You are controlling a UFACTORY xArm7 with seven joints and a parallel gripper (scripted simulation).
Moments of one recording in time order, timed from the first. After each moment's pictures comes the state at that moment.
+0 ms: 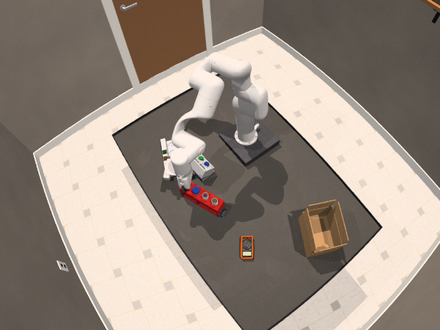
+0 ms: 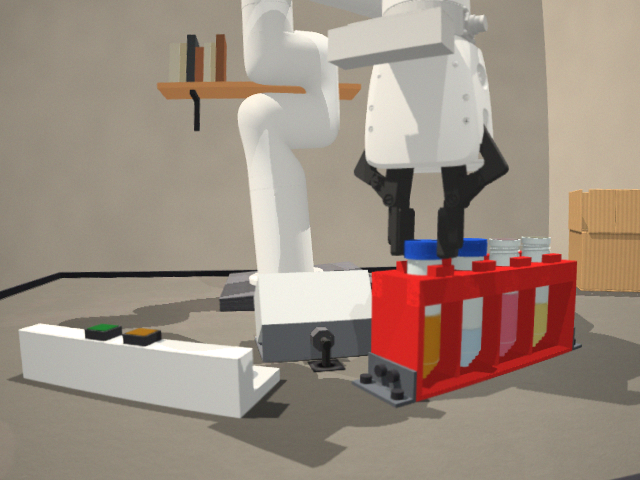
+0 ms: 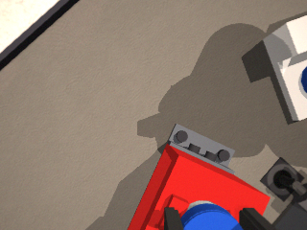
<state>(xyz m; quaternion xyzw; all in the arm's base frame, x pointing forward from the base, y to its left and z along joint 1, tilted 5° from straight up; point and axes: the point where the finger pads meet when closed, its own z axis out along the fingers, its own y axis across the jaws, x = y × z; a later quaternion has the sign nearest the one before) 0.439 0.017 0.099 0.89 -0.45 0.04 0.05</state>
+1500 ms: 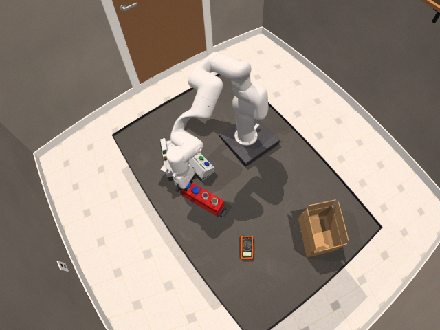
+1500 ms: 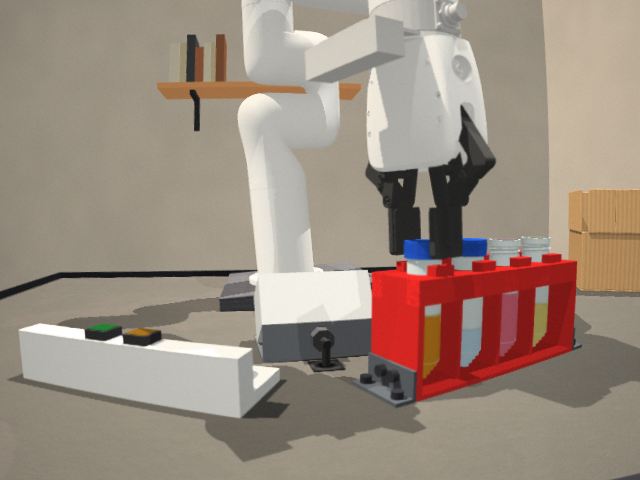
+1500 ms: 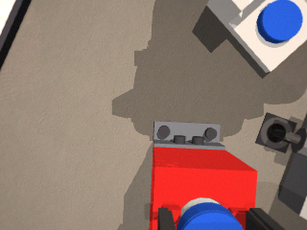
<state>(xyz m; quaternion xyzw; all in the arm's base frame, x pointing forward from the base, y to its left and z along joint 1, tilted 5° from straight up) 0.439 0.017 0.099 0.79 -0.62 0.02 0.02</state>
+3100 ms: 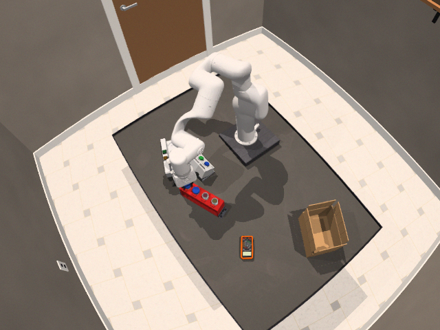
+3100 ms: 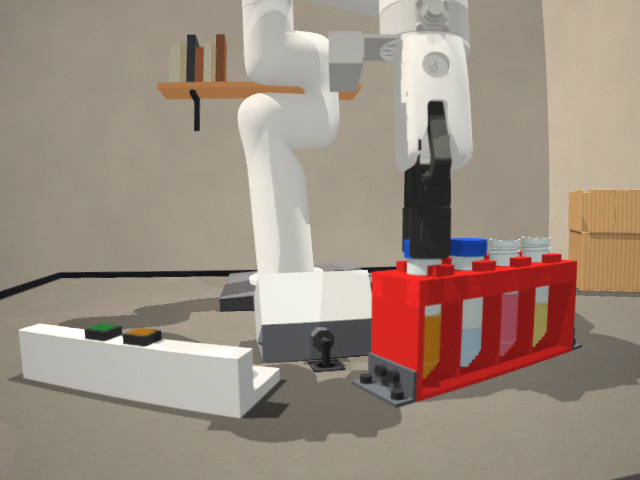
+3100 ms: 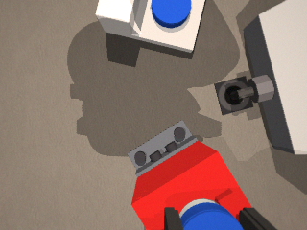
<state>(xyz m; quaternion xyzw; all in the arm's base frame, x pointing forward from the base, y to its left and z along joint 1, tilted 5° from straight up) 0.439 0.017 0.099 0.57 -0.82 0.04 0.03</state>
